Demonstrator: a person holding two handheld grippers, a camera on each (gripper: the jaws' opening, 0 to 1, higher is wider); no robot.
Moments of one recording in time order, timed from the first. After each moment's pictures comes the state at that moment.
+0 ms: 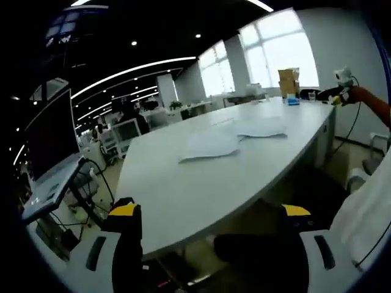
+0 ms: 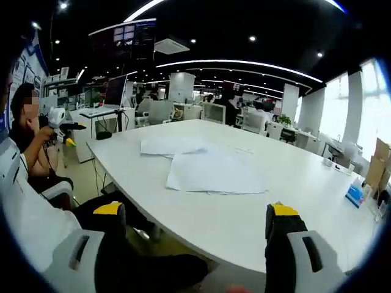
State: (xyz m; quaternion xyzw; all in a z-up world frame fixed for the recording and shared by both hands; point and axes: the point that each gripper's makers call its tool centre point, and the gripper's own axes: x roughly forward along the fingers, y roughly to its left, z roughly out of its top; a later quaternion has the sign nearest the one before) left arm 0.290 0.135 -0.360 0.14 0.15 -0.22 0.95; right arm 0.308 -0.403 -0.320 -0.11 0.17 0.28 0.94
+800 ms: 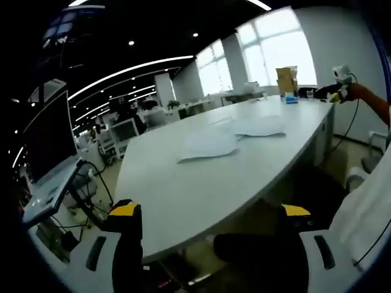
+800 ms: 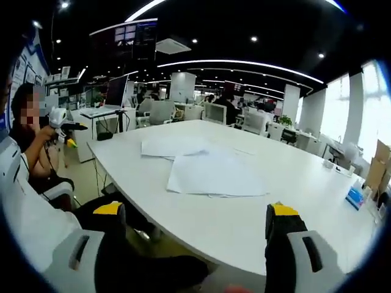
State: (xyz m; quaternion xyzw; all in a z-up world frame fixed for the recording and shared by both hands) left arm 0.293 0.133 -0.358 0.15 0.16 -0.23 0.95; right arm 0.309 -0.400 -0.313 -0.11 0.17 0.29 0.94
